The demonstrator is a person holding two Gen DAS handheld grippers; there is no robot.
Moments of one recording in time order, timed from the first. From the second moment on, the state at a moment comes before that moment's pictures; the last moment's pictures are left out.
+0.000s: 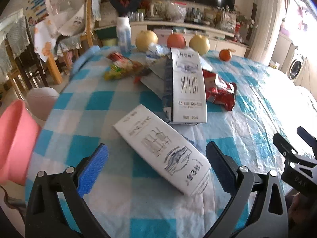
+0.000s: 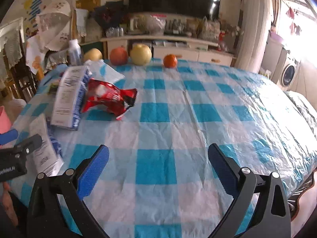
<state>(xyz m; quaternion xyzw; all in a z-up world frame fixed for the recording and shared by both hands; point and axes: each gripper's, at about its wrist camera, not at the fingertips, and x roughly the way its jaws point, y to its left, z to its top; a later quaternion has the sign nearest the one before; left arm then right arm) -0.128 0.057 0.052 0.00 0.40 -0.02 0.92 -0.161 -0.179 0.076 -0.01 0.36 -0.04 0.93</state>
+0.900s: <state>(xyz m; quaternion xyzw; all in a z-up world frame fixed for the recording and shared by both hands) -0.197 0.085 0.096 0.01 0.29 0.01 0.96 -0.242 -0.166 0.115 -0.01 0.24 -0.01 0.97</state>
